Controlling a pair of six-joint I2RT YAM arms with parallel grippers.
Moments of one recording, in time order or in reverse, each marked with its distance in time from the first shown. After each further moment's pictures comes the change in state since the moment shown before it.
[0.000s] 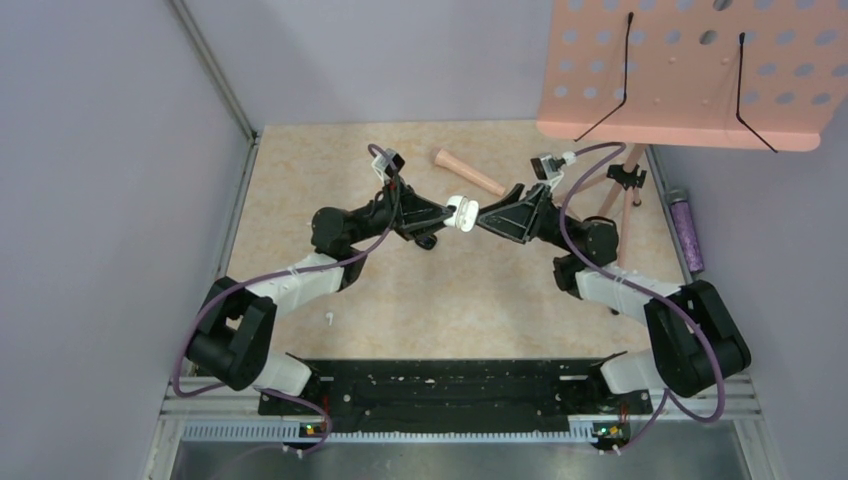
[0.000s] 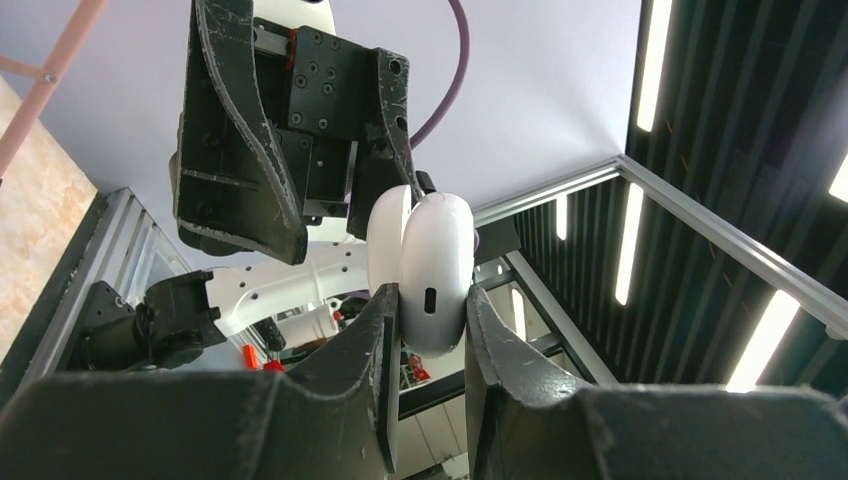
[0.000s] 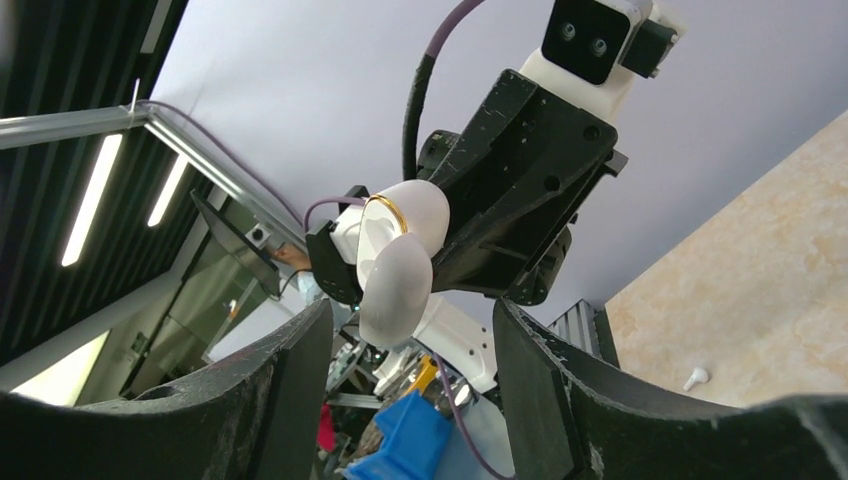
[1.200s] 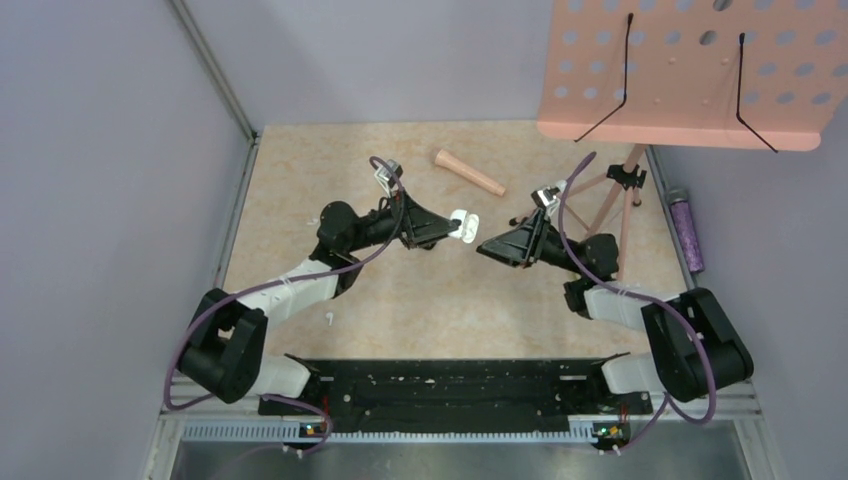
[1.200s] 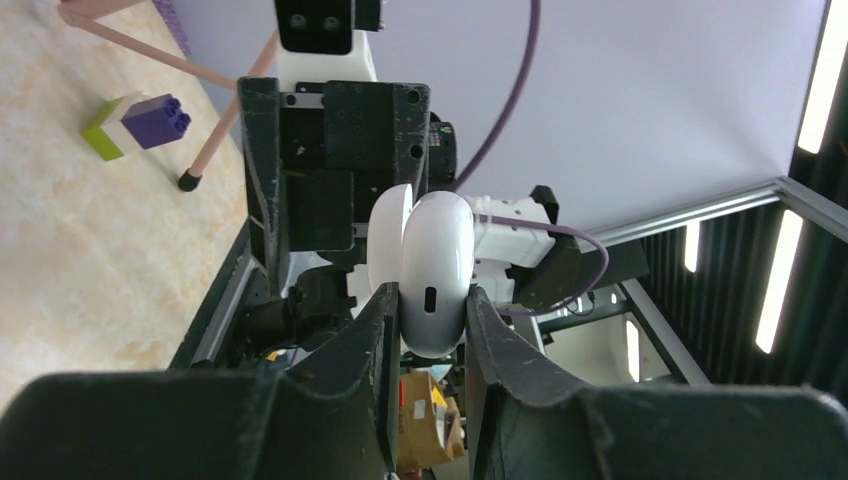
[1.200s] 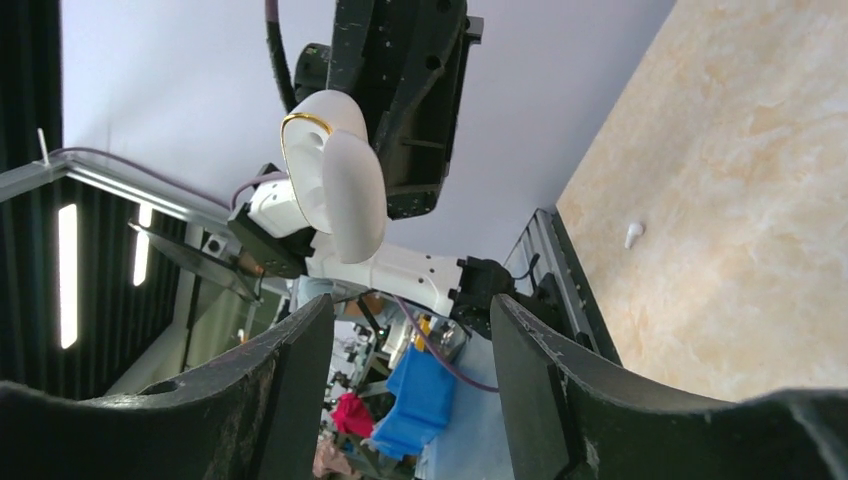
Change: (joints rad) left arm -0.002 -0.079 -0.041 -0.380 -0.026 0.409; right arm -0.087 -0.044 -0.203 -0.181 -0.105 -0.056
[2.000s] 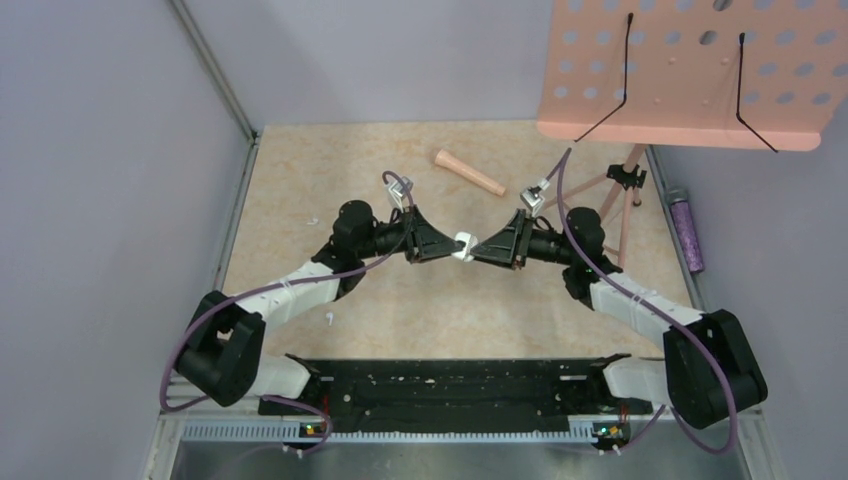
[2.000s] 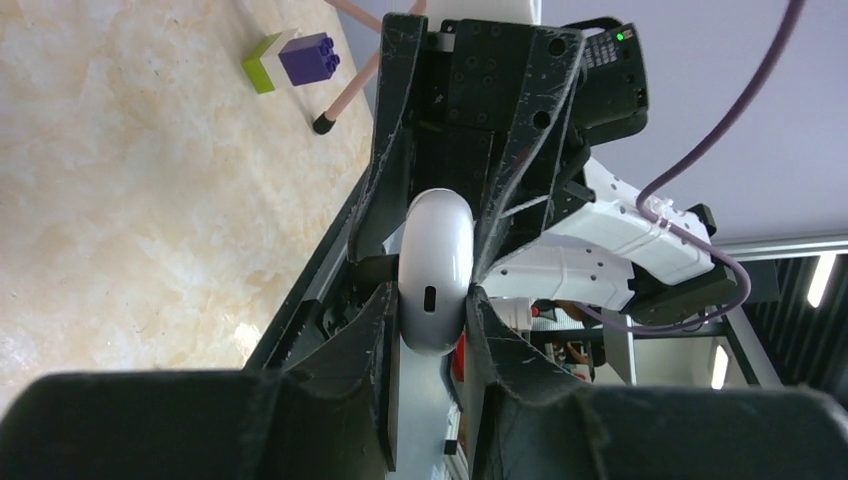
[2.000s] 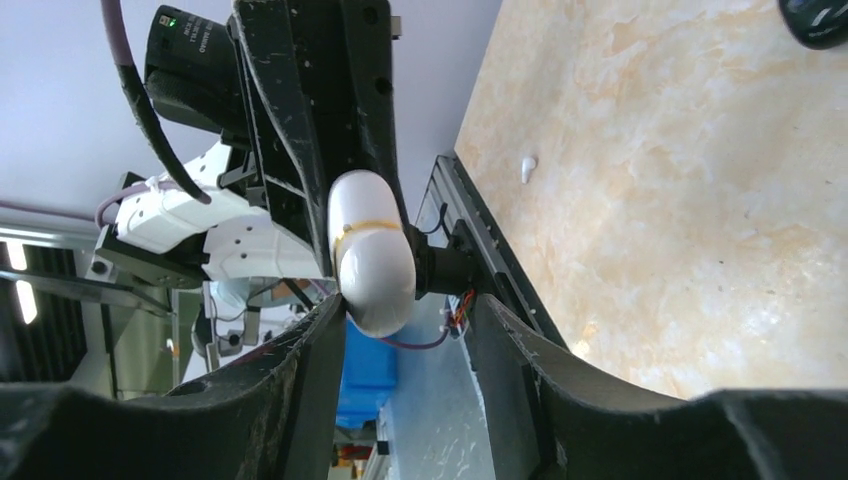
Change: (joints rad) left arm -0.039 -0.003 0.002 -0.346 -0.039 0.263; right arm 0.046 -0.098 0.163 -0.752 0.015 -0.376
